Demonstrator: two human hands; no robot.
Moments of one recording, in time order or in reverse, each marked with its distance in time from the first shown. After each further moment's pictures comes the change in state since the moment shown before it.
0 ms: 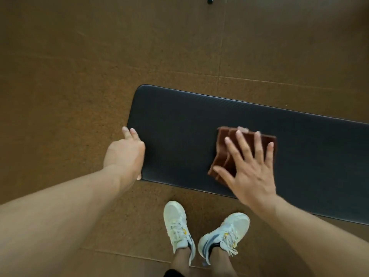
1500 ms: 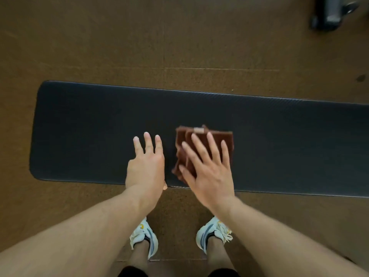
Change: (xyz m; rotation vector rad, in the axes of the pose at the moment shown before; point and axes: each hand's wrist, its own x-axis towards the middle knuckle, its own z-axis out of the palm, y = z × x) left_hand -0.070 0.243 -0.022 -0.091 0.161 0.184; right_hand -0.070 0.103 0.017 0.122 0.094 -0.014
